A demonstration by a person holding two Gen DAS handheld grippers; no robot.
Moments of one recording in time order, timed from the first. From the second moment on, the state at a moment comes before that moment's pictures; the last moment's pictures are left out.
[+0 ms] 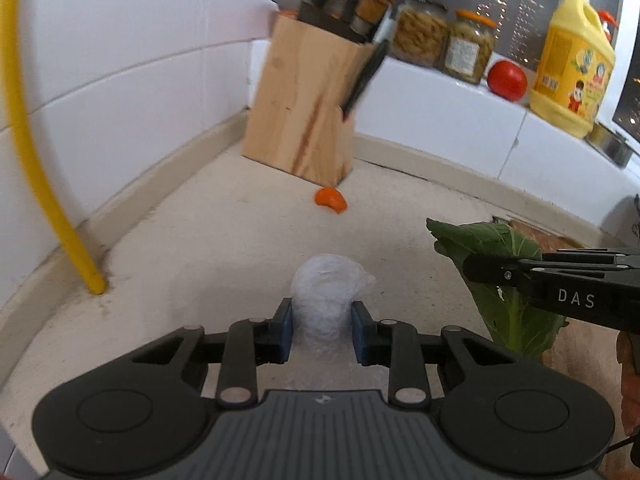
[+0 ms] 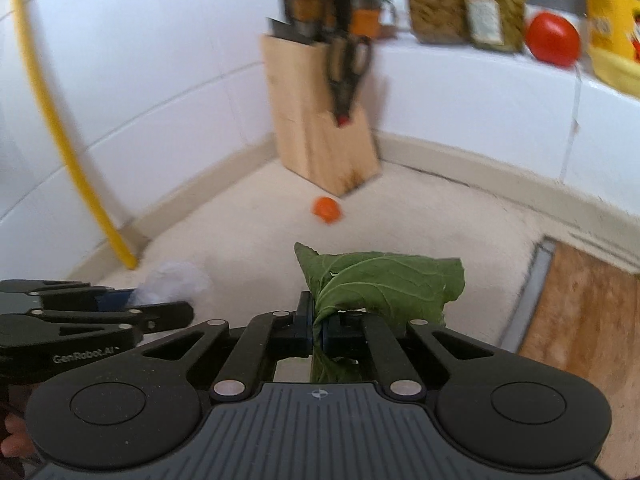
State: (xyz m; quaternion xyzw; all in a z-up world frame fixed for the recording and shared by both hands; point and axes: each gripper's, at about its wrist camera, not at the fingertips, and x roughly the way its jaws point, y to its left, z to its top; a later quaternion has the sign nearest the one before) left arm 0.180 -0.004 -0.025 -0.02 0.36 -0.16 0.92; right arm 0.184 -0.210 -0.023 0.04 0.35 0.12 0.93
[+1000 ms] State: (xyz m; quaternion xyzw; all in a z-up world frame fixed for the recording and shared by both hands) left arm 0.037 0.124 -0.017 -0.06 0.33 0.00 0.94; right arm 0.096 -0.047 -0.006 -0.02 0.34 0.32 0.89
